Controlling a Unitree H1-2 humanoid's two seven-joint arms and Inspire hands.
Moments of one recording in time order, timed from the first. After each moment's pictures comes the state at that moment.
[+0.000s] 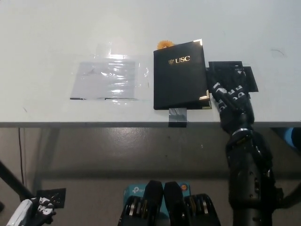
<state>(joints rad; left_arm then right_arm) 0.05 0.37 0.04 0.15 0.03 0.23 -0.16 -0.62 0.23 -0.40 0.33 0.42 0.31 -0.22</state>
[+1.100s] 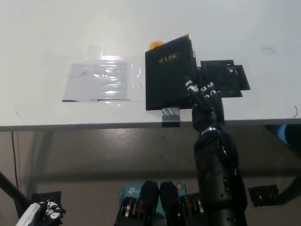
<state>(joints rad) 0.06 0.36 0.01 0.15 0.03 0.24 -0.17 -0.64 0.31 -0.28 0.41 0.45 0.17 -0.29</state>
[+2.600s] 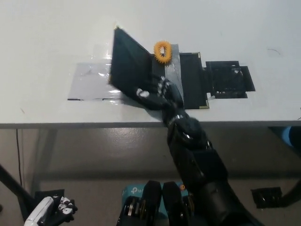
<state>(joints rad) 0.01 0.37 -0.06 0.11 0.06 0.30 -0.22 -0.85 0.23 0.02 0.77 0.20 0.17 -0.25</state>
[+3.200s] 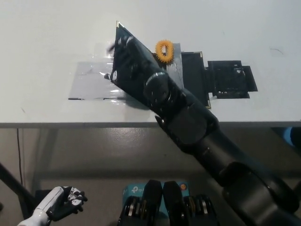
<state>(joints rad) -0.05 0.38 -0.11 0.11 0.08 0.31 -0.24 -1.09 0.09 0.54 0.87 -0.15 0.25 -0.18</state>
